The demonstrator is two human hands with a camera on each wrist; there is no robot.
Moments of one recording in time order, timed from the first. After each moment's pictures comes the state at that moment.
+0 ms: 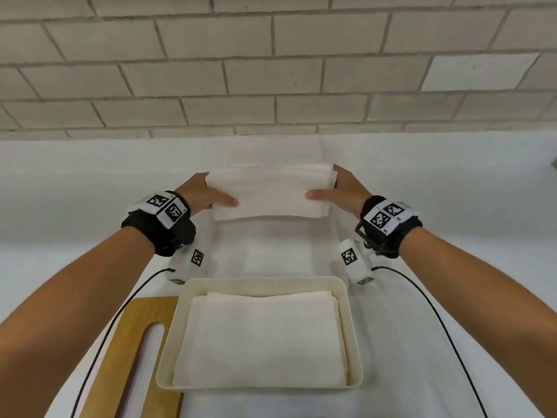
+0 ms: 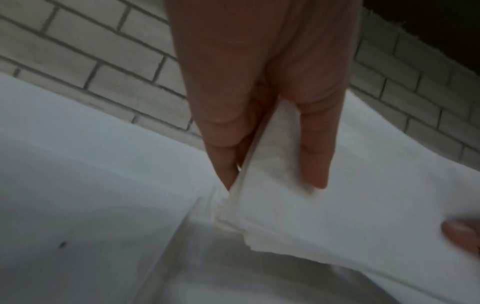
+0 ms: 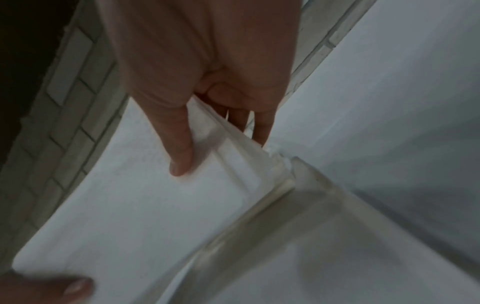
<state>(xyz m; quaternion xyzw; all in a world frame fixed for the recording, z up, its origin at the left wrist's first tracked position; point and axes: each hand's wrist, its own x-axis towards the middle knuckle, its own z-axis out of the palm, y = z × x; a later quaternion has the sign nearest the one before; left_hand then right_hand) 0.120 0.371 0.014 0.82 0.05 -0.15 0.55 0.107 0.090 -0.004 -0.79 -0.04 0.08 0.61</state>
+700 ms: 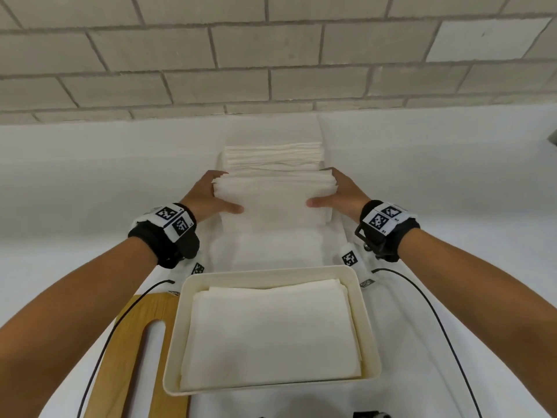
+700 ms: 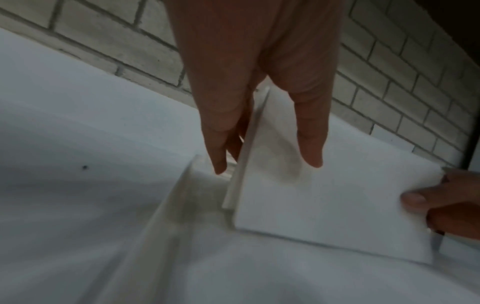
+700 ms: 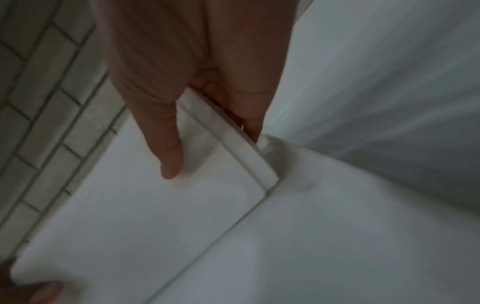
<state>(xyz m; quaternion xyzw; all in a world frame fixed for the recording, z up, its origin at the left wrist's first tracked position) 0.123 0.371 -0.034 0.85 0.03 -0.13 0.51 0.109 0.093 -0.052 -0.81 0.04 0.10 0.57</state>
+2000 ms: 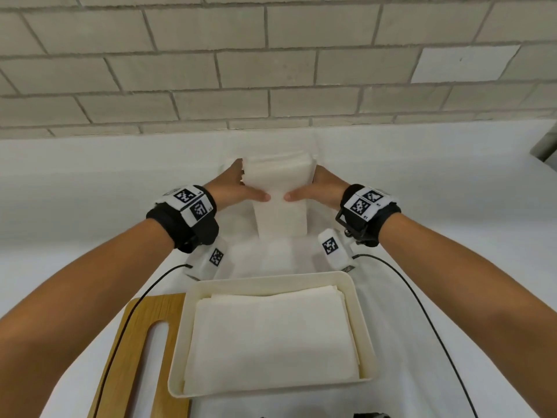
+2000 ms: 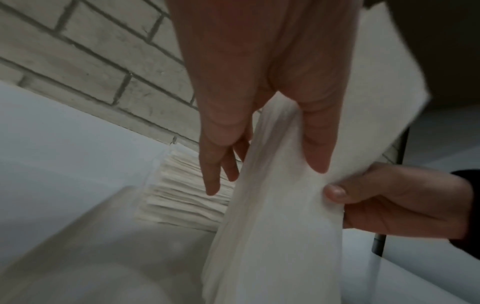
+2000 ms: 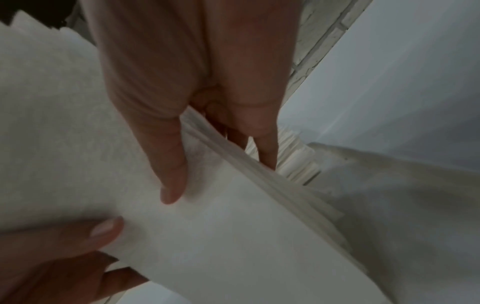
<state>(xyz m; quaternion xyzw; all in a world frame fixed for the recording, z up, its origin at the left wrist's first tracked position) 0.115 0.328 0.014 0.81 -0.10 -0.18 0.54 0.108 0.131 0.001 -0.79 -0.06 0.14 0.59</state>
